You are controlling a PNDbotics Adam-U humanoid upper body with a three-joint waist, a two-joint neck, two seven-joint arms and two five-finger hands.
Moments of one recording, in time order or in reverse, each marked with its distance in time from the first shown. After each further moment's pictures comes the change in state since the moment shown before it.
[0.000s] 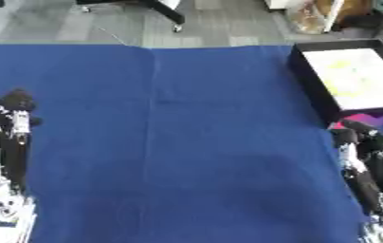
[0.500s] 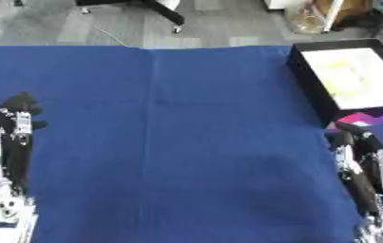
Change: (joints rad) left arm 0.000 -0.005 0.002 0.006 0.025 -0.007 -0.022; right arm 0.000 0.000 0.007 0.006 -0.028 0.002 0.022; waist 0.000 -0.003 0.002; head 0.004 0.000
